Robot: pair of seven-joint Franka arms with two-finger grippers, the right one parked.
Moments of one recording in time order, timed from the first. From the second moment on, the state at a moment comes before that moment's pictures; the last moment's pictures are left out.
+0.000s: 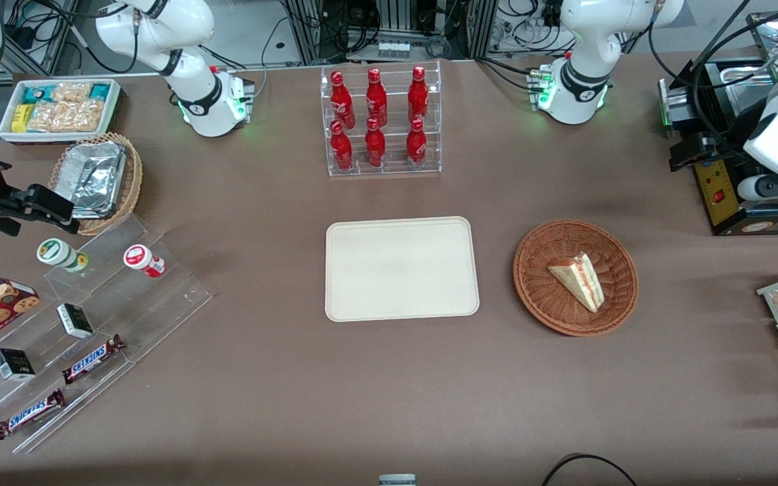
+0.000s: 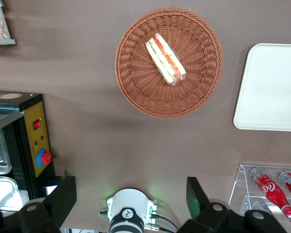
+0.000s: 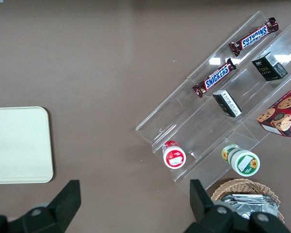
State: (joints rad) arm 0.03 0.03 -0.11 -1.49 0.01 1.29 -0.15
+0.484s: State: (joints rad) arm 0.03 0.09 -0.11 -1.52 0.01 1.30 -0.15
